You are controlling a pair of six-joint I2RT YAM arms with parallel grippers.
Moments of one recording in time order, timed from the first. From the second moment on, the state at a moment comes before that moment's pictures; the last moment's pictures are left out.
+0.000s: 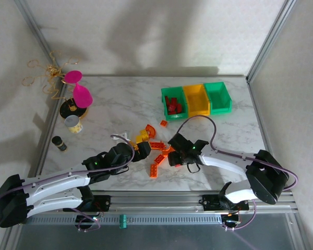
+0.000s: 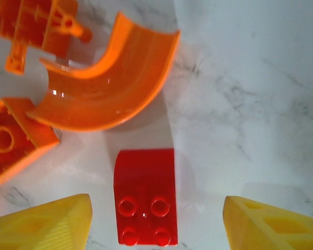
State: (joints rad) left arm -0.96 0.96 0.50 -0.12 -0.34 -1.02; right arm 0.92 1.38 0.73 -0.57 0.12 0.62
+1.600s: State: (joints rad) left arm -0.89 1.14 0.69 -0.03 -0.31 -0.88; right arm 0.52 1.77 1.35 -0.42 0.27 0.43
